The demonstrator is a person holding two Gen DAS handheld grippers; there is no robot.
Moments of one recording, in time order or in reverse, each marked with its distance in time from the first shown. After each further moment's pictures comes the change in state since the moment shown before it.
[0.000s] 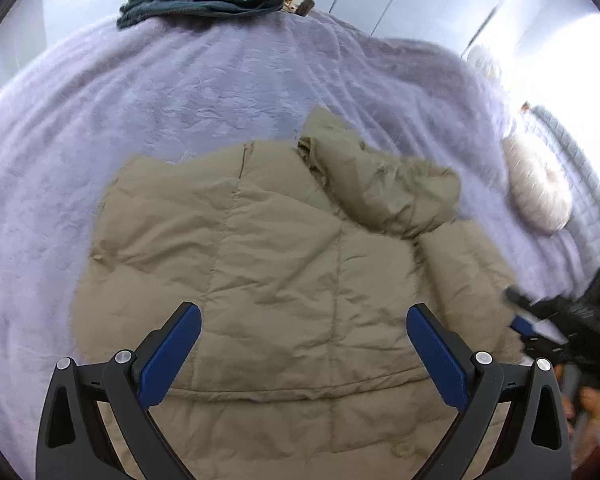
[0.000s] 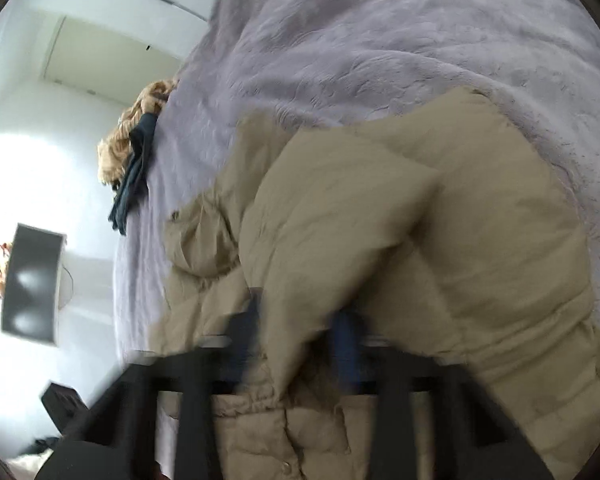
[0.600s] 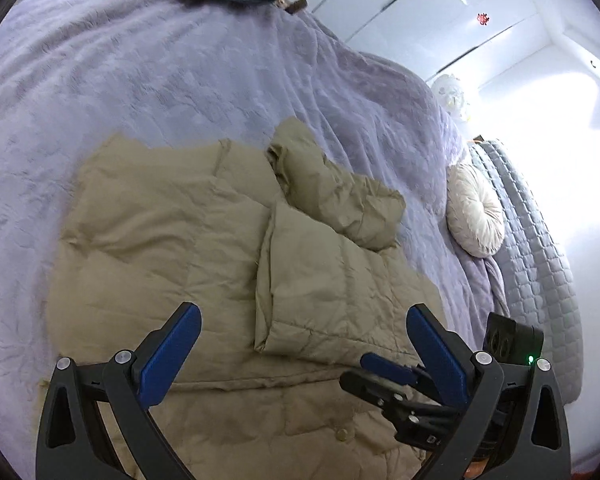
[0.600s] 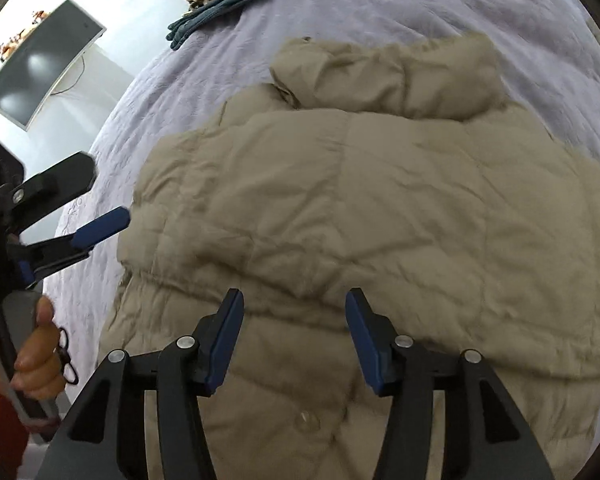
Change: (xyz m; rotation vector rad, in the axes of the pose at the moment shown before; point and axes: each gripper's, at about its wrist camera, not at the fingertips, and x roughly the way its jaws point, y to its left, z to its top) left arm -0.011 0.024 0.010 -0.103 0.054 -0.264; right arm 0.061 0.106 -0.104 -0.626 0.282 -0.119
